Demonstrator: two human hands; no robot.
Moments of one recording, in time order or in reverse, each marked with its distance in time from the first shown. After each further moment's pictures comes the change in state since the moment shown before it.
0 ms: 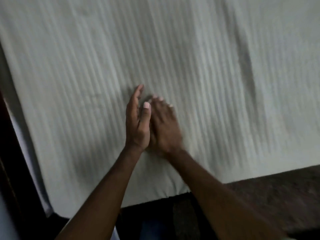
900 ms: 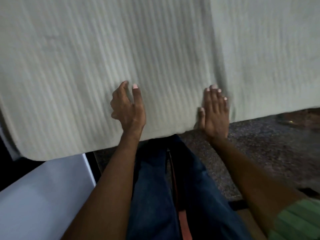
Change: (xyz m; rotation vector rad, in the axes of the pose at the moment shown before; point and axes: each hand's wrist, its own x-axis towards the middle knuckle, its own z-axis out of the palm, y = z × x) left_hand -0.163 0.009 0.094 0.451 0.351 -0.409; right_hand -0.235 0.192 -0.079 -0.250 0.000 0.310
